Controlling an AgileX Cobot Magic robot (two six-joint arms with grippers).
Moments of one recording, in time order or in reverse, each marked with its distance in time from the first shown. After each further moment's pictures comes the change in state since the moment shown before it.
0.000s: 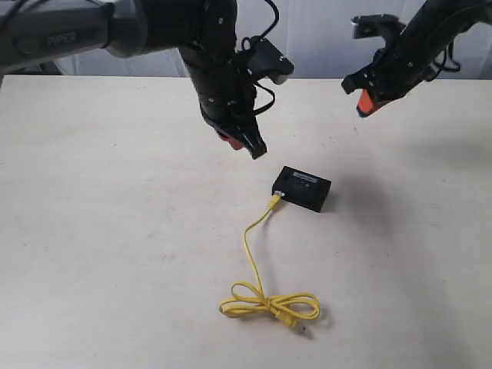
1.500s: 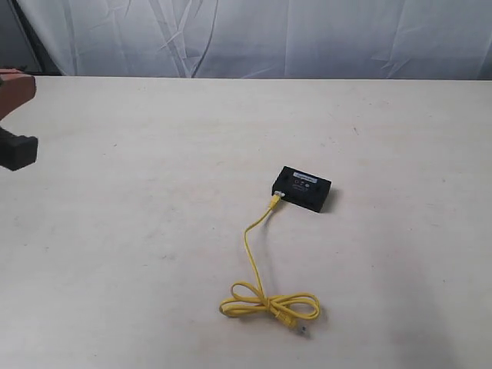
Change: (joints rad) left arm 0.259 -1.308 1.194 -0.048 -0.764 -0.163; right arm 0.000 -1.537 1.279 -0.399 -0.874 0.506
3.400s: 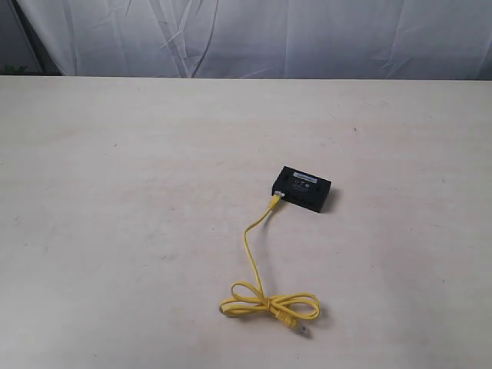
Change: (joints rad) left arm 0.317 -0.715 0.406 0.018 0.003 -0.201; right arm 0.000 -0.389 0.159 0.000 -0.055 0.002
